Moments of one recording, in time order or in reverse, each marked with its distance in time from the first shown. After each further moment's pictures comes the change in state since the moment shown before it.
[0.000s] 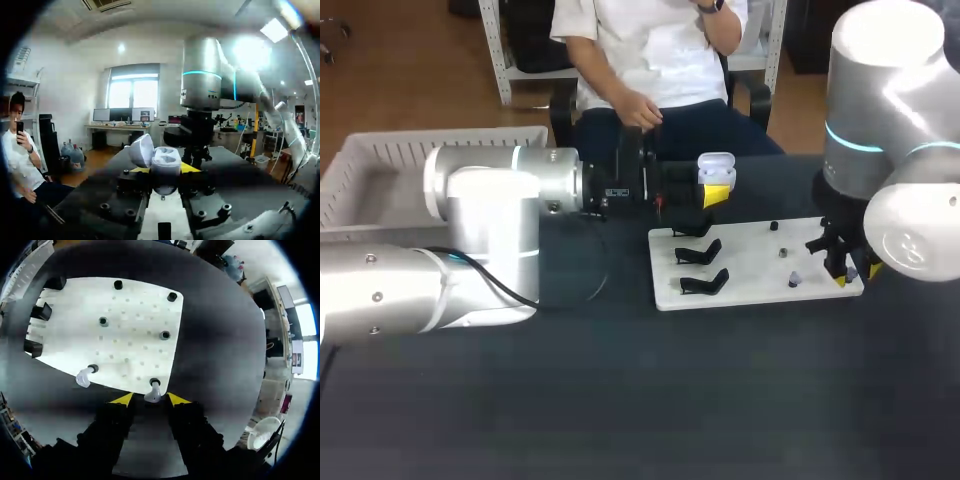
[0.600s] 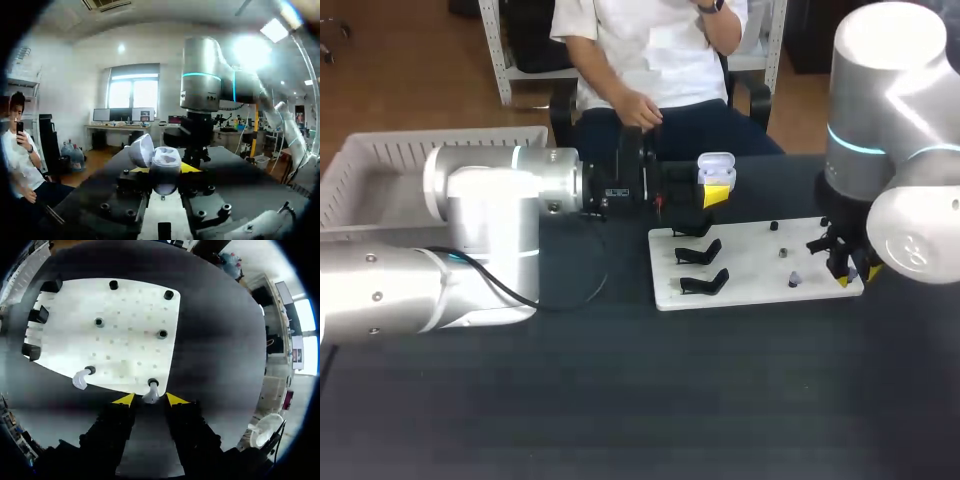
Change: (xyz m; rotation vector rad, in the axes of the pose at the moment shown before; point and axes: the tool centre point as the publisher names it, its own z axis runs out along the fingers) left arm 0.000 0.000 0.000 0.000 0.000 0.000; right arm 0.001 -0.002 0.004 -0.002 -0.001 0.029
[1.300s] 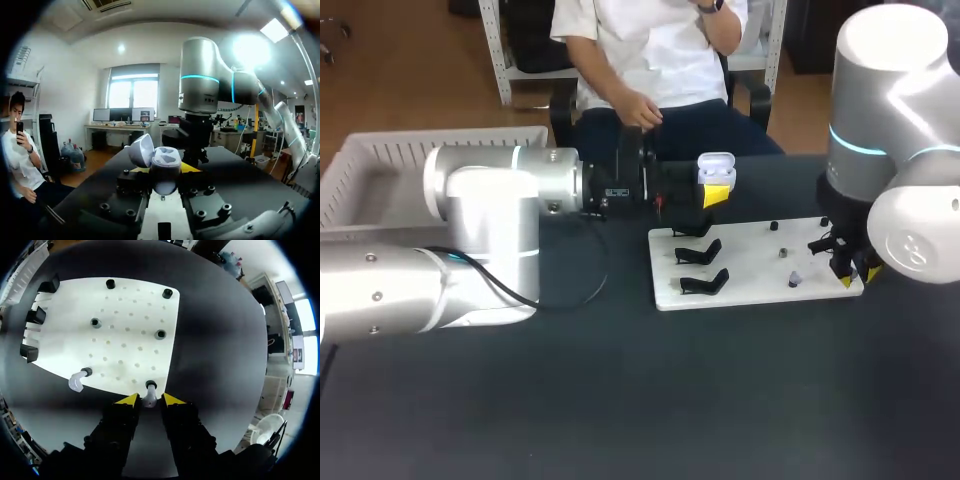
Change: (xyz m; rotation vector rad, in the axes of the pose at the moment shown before) left arm 0.000 0.000 0.000 0.000 0.000 0.000; right arm -0.002 -0.003 0.005 -0.005 0.006 0.002
